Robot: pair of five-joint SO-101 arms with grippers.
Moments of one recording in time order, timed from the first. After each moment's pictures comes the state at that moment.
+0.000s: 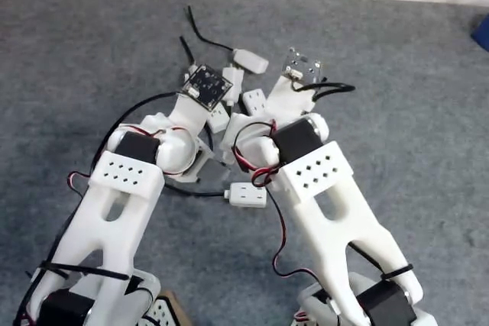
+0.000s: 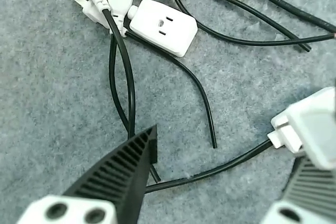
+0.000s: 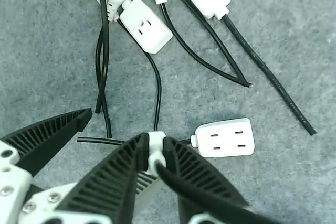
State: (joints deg) left arm 8.1 -29.0 40.7 56.7 -16.1; right arm -35.3 -21.5 14.7 75.1 -45.6
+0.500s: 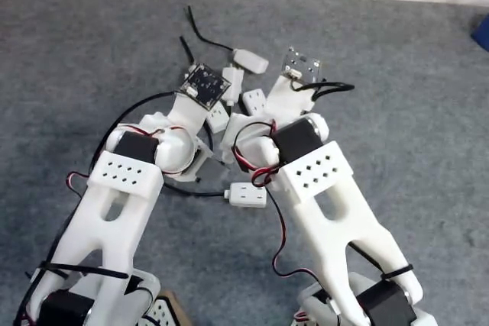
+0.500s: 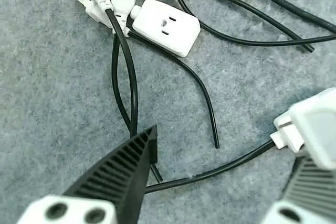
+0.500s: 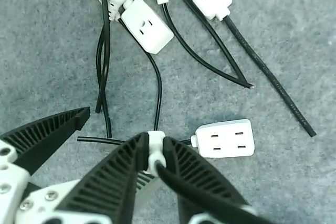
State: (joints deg) left arm 7.3 -29.0 40.7 56.7 -16.4; right arm -35.3 -21.5 14.7 75.1 -45.1
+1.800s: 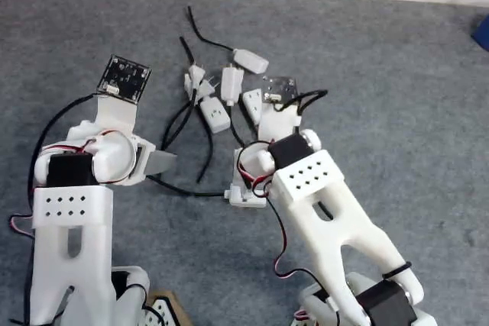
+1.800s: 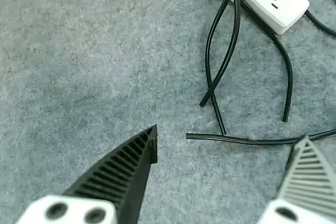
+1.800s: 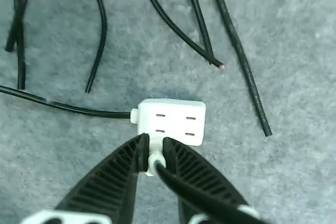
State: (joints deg) left arm -10.6 -44.4 40.4 68.8 -16.6; right arm -33.9 -21.5 30.3 69.8 -27.0
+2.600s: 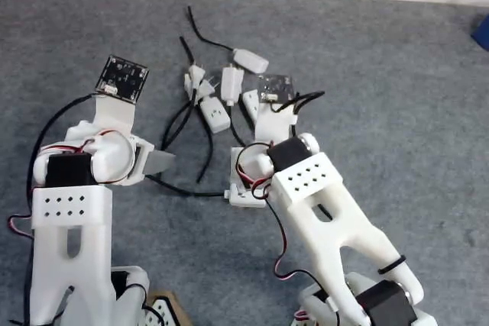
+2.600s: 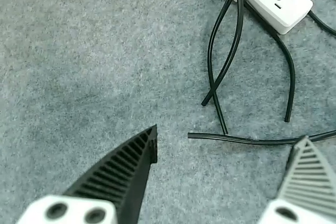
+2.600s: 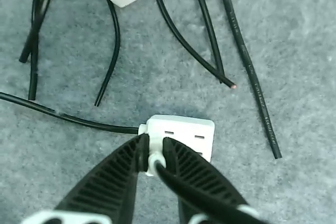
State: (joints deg) left arm -11.0 -44.4 40.4 68.8 -16.6; right arm -34.1 -21.5 33.0 63.5 -25.7
